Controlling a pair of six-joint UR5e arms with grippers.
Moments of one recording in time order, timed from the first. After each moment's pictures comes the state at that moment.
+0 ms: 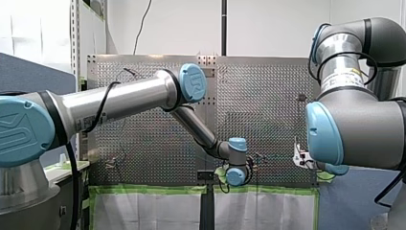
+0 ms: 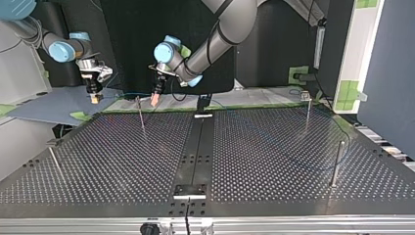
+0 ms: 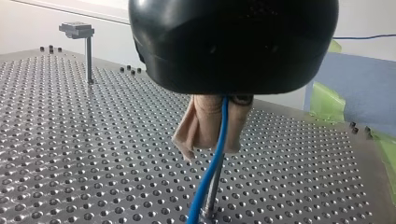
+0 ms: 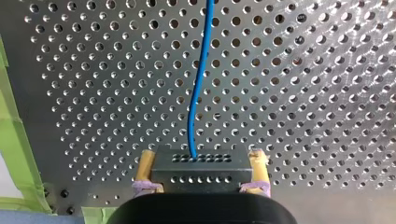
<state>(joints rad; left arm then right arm) -0.82 -2.84 -0.99 -2.43 -1.94 -1.92 1.48 -0.67 1.70 -0.94 1.09 1.58</state>
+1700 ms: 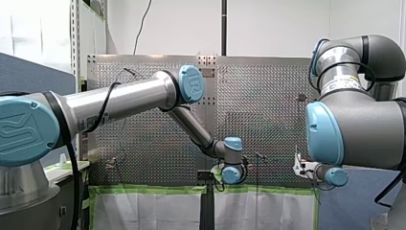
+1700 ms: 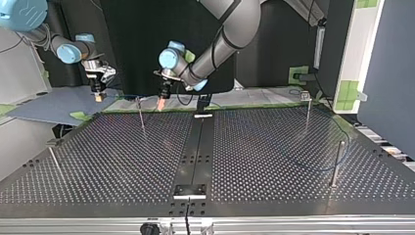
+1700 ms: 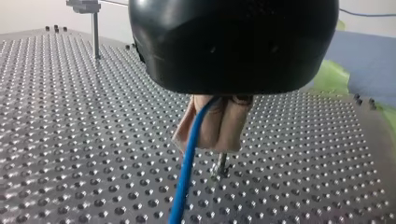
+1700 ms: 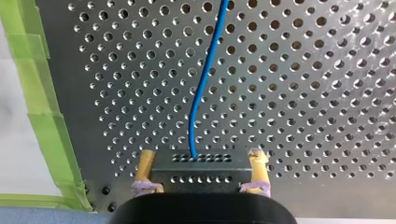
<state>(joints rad) -0.77 -2.84 -0.99 -2.43 -1.95 -1.92 1.48 -0.55 1.62 -0.96 1.11 1.61</state>
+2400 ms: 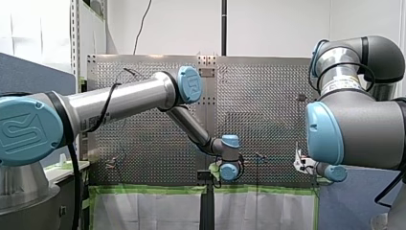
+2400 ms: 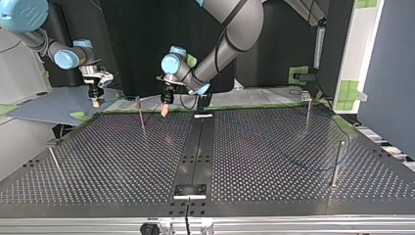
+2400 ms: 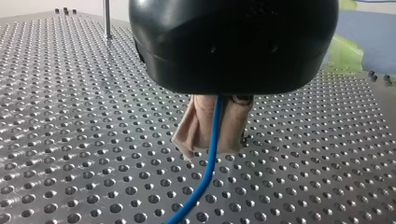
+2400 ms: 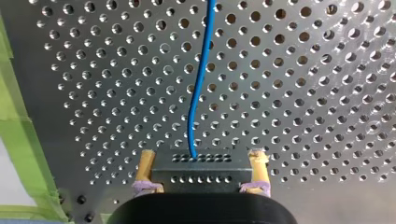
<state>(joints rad) -0.75 -2.84 -0.96 -2.45 -1.96 -1.92 1.48 -0.55 1.55 -0.91 1.11 1.63</state>
